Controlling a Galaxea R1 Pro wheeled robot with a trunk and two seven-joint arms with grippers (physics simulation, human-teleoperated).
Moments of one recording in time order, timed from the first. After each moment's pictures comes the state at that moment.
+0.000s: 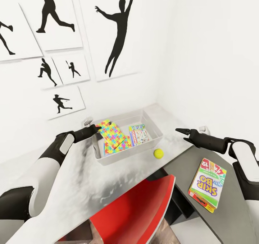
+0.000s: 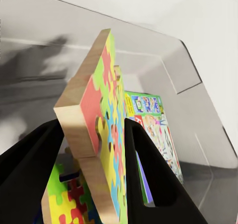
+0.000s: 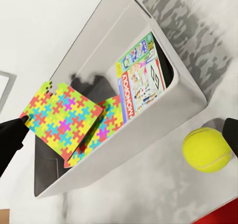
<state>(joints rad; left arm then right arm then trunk) -1.07 0.09 0.09 -0.55 0.47 0.52 -0.51 -0.68 -0.35 -0.11 -1.41 -1.21 1.04 -0.04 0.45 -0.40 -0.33</state>
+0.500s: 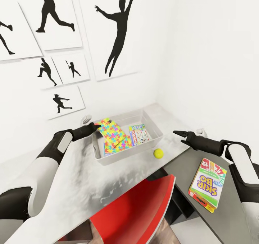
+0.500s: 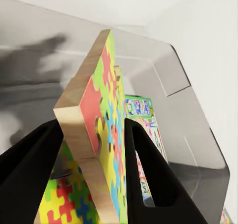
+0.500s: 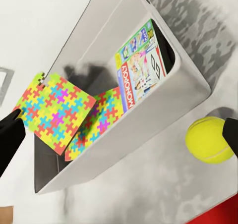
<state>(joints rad) -1.07 0.10 0.10 -0.59 0.49 0.57 -0.52 -0.66 -0.32 -0.12 -1.41 -1.20 1.04 -0.05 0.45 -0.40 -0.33</state>
